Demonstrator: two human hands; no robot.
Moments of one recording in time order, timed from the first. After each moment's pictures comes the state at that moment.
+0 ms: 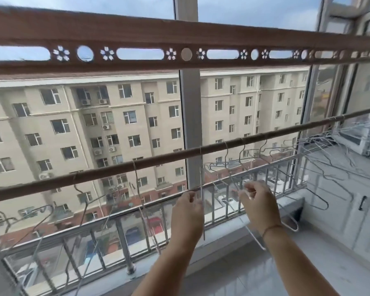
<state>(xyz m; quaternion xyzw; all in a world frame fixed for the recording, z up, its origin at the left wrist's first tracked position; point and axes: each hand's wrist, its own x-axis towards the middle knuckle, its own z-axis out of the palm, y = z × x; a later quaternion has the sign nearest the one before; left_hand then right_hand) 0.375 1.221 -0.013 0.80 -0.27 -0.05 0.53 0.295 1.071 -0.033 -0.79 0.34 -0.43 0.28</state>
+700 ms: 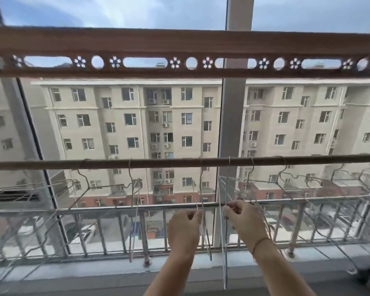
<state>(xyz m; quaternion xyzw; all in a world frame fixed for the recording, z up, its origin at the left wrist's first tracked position) 0.381 1.161 -0.036 0.84 -0.08 0.05 0.53 0.342 1.021 -0.029 -0.84 0.17 -0.25 0.45</state>
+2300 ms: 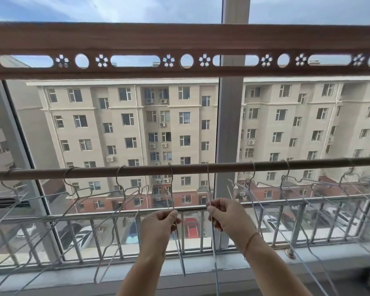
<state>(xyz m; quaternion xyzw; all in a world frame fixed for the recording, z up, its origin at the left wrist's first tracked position) 0.420 1.187 -0.027 0.68 0.01 -0.02 0.73 0.376 1.026 -0.015 -0.77 0.09 -0.17 0.61</state>
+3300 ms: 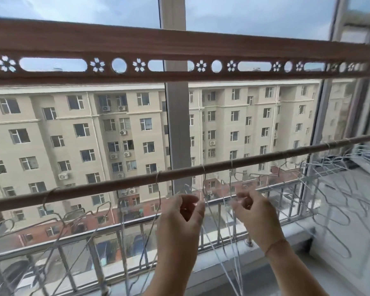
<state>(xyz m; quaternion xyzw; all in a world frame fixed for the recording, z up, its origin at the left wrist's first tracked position) 0.328 1.072 0.019 0.74 -0.29 0.13 0.60 0.275 0.908 -0.001 -0.81 0.23 -0.40 0.36</state>
